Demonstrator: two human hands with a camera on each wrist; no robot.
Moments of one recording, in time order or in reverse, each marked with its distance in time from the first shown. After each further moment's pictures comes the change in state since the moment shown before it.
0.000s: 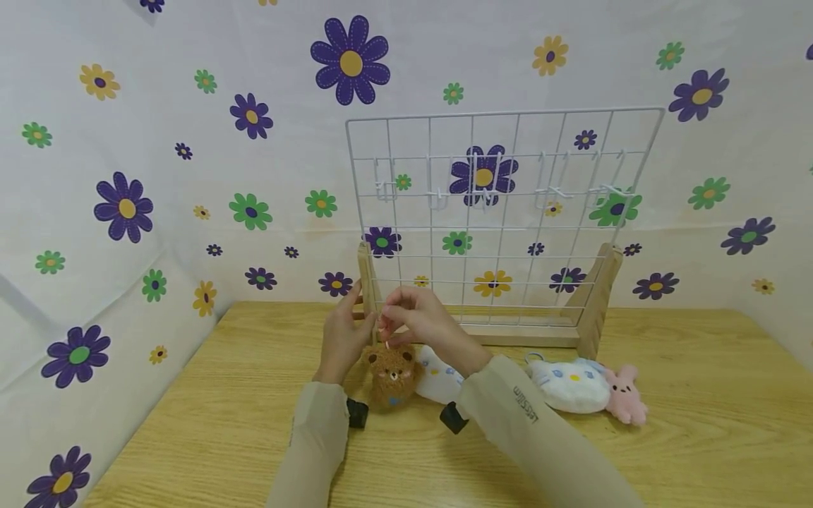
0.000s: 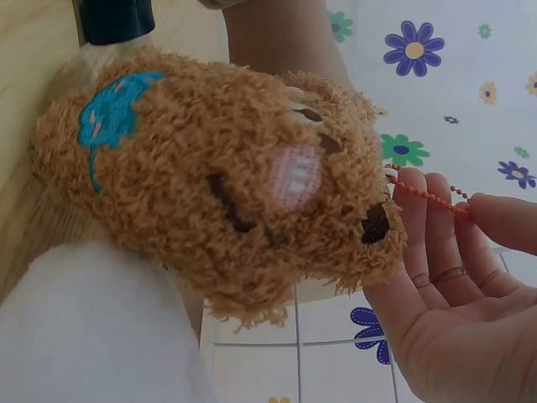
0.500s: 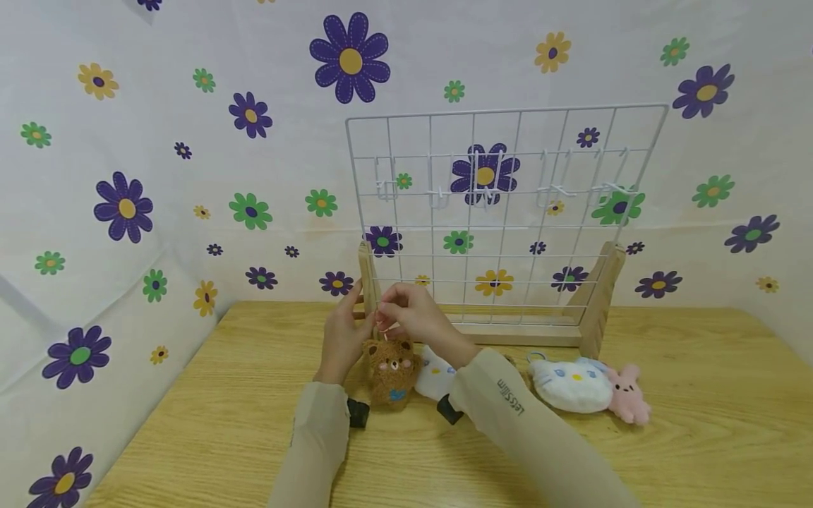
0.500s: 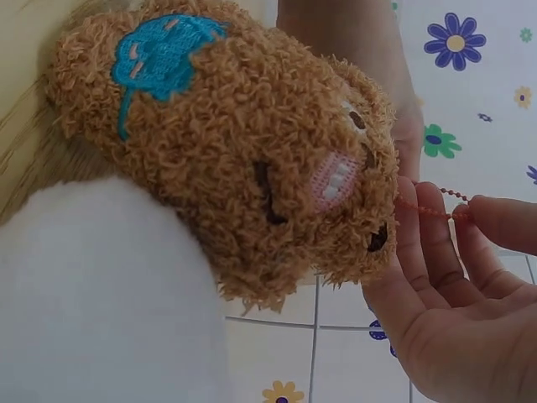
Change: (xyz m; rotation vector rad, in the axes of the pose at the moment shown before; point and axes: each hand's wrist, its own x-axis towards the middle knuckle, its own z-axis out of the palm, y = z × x) left_hand 0.001 -0.001 -0.001 0.009 0.011 0.043; right_hand 0.018 0.010 0.005 -0.164 0.065 -0.037
